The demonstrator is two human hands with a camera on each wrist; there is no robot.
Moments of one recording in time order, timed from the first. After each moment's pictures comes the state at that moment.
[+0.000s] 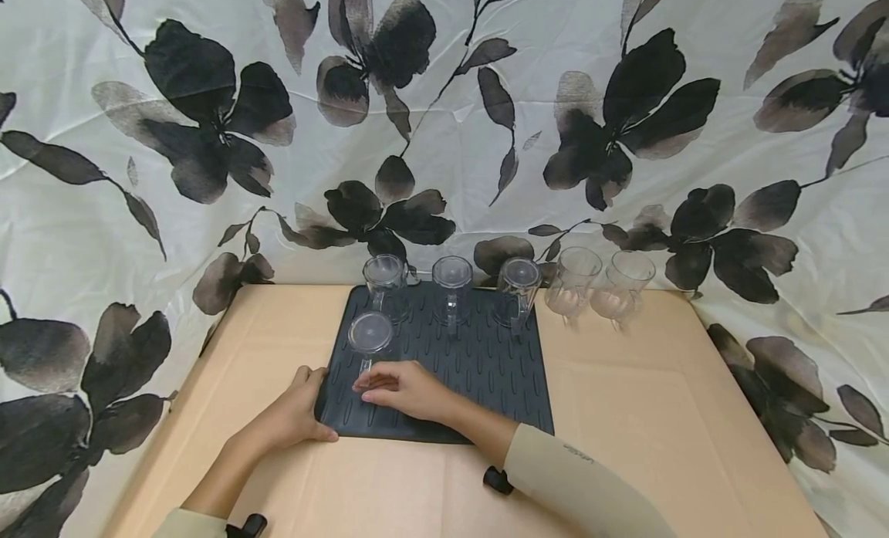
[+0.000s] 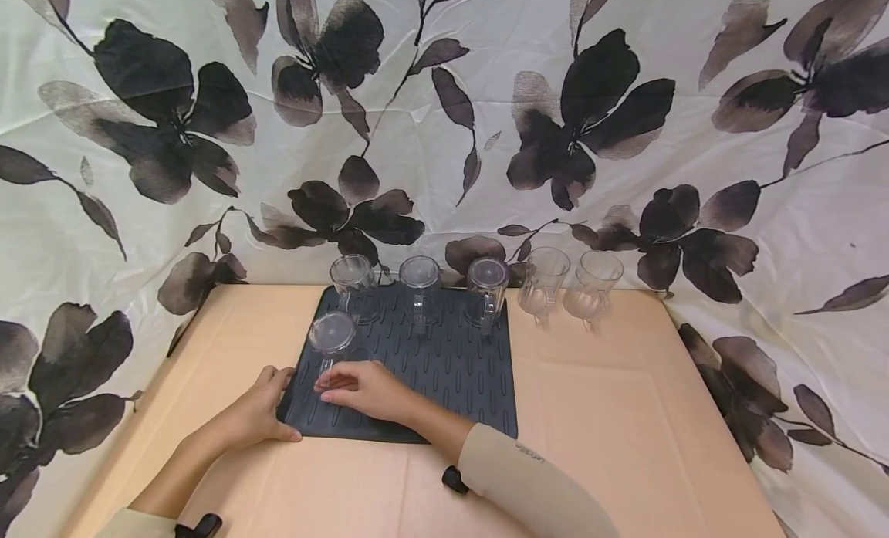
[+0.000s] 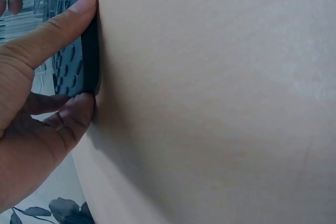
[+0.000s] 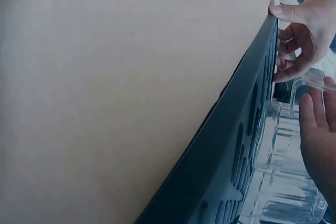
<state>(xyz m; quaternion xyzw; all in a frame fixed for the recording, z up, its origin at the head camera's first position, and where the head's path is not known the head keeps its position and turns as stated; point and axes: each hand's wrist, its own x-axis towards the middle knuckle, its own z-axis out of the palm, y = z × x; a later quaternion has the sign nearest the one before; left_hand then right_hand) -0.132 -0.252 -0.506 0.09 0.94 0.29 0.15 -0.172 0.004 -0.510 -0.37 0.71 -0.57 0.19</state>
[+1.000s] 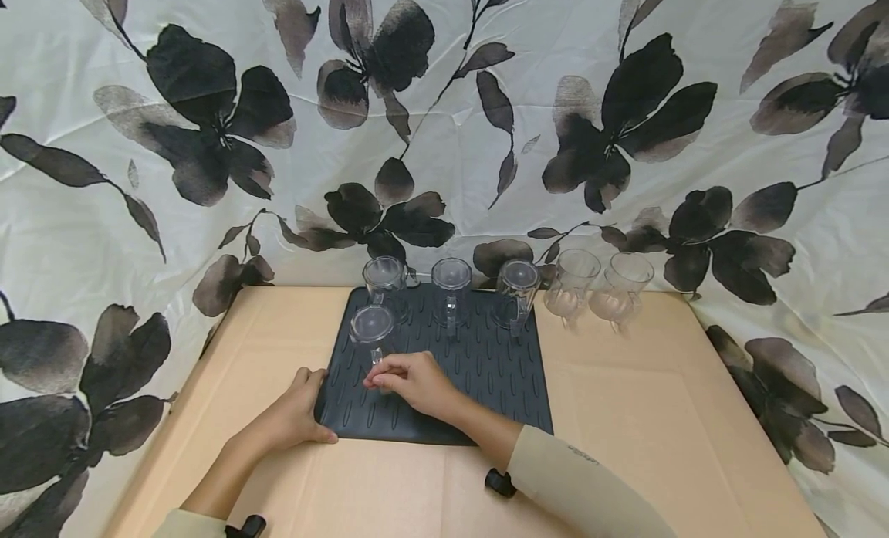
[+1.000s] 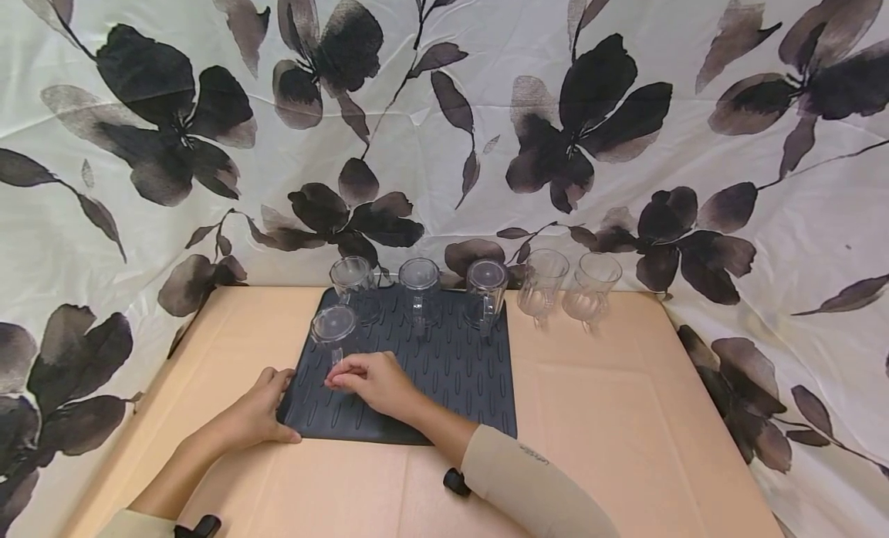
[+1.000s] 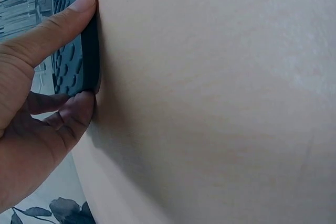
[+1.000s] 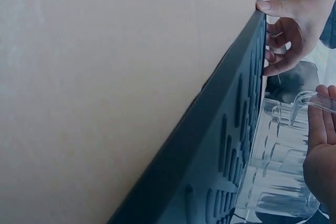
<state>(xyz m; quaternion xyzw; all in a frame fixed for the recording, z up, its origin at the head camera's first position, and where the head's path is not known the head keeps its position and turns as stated) -0.132 -0.251 -0.507 0.10 0.95 0.28 0.13 -0.172 0.010 -0.501 -0.32 0.73 -0.59 0.10</state>
